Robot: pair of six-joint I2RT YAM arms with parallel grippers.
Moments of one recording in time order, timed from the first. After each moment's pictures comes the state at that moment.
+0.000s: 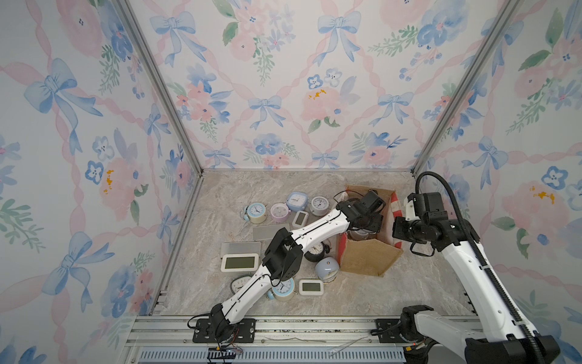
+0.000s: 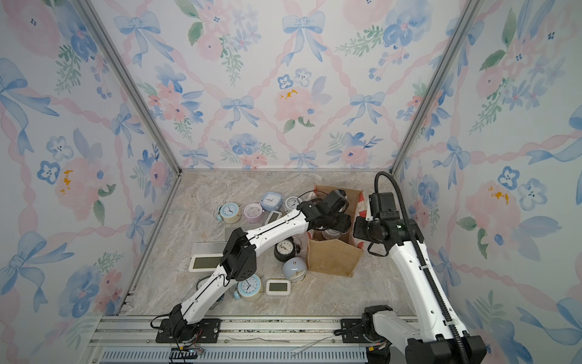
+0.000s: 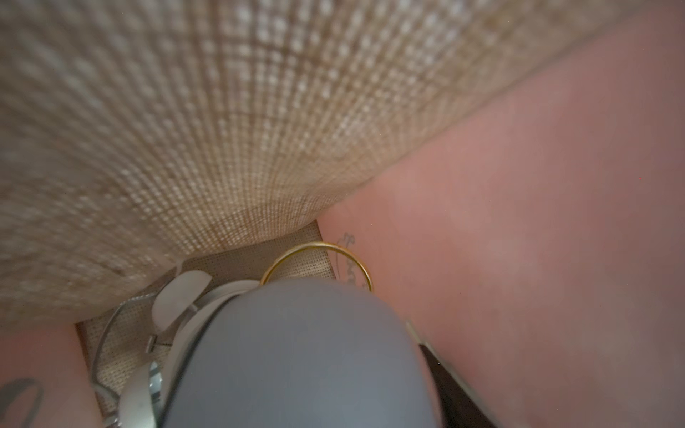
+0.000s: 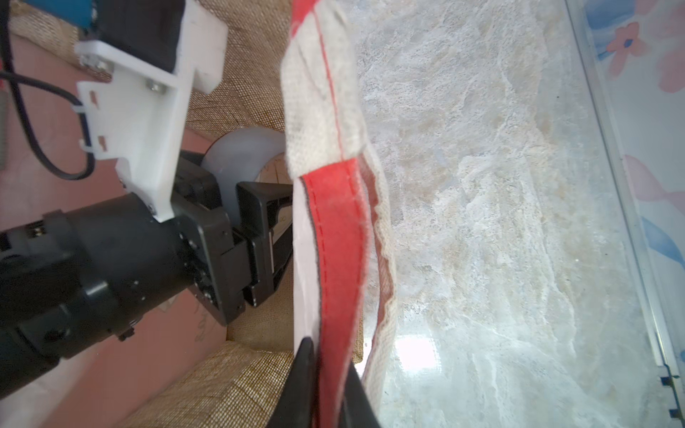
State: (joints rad) left arm -0.99 2.52 2.43 -0.71 0.02 -0.54; right arm 0.13 1.09 1.15 -1.05 0.01 0.32
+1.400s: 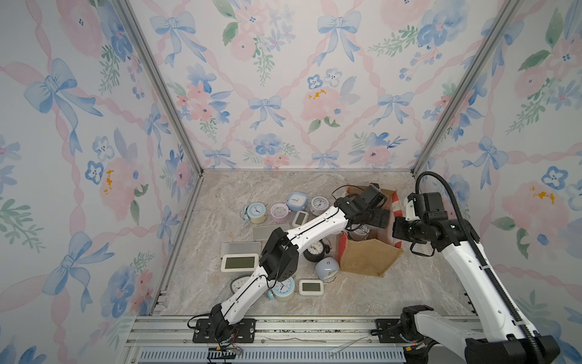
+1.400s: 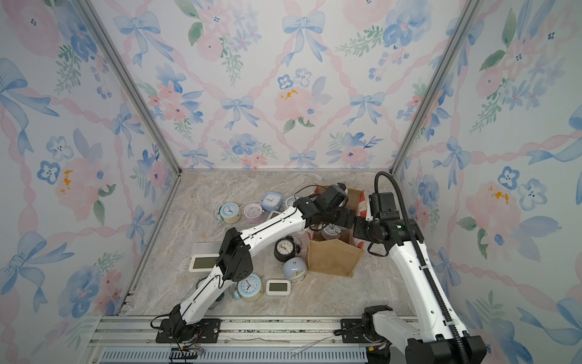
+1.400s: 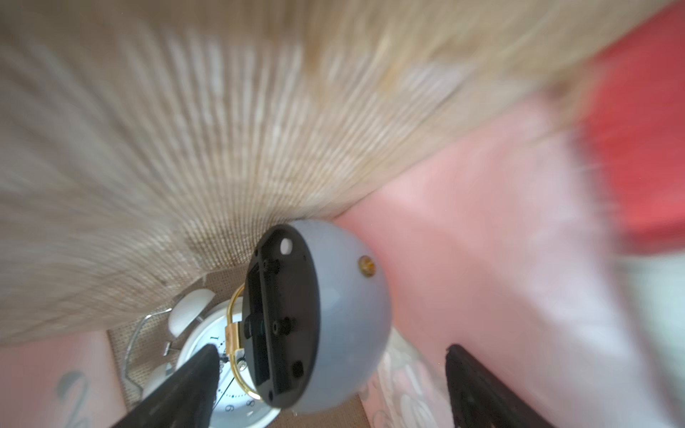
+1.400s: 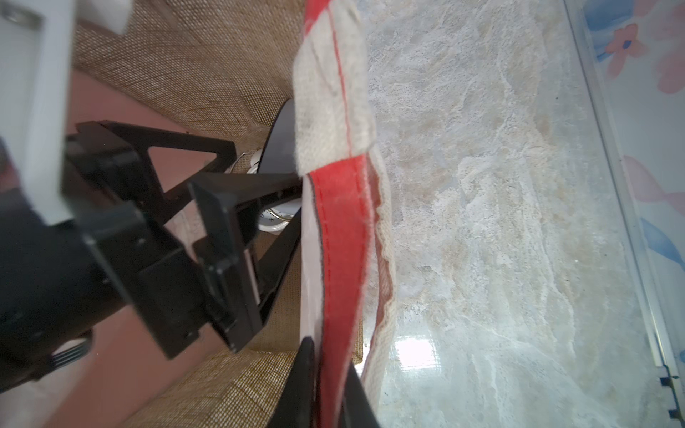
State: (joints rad) left arm -0.99 2.45 2.43 -0.70 -0.01 -0.53; right arm 0.13 1.09 1.15 -1.05 0.01 0.32
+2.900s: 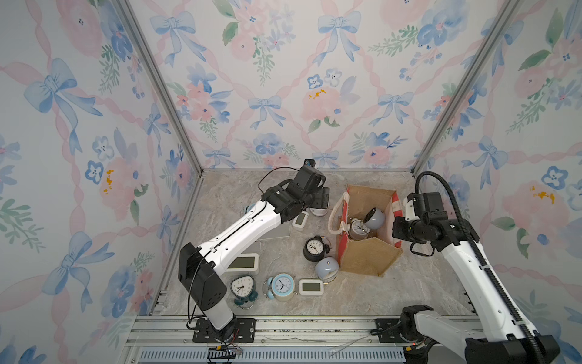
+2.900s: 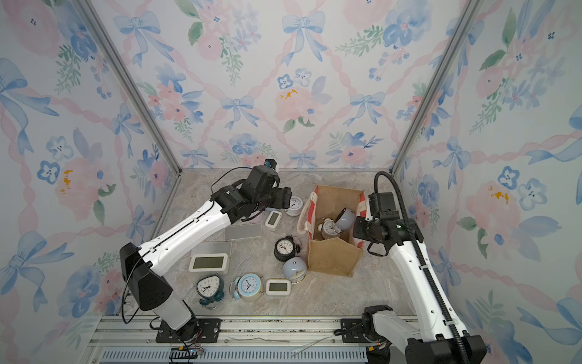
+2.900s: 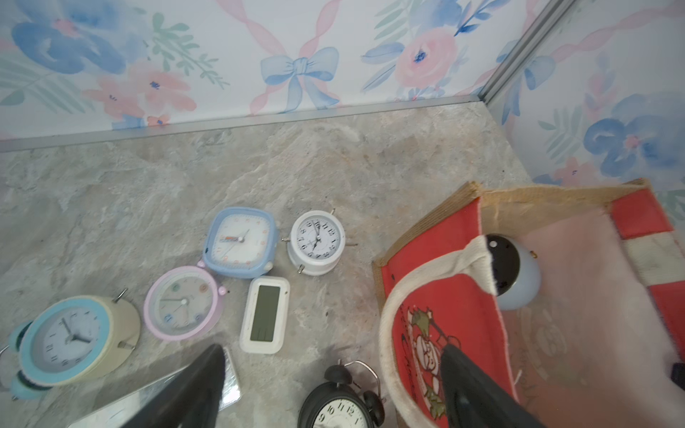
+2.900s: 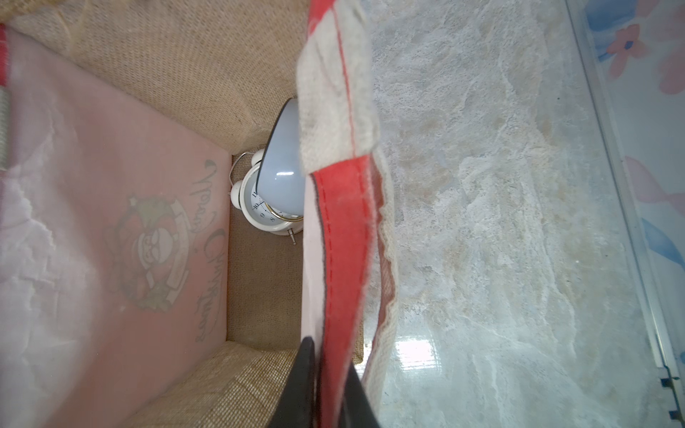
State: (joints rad) left arm -0.75 1.62 1.62 -0.70 -0.27 -0.44; right arm 0.13 1.09 1.15 -1.05 0.01 0.32
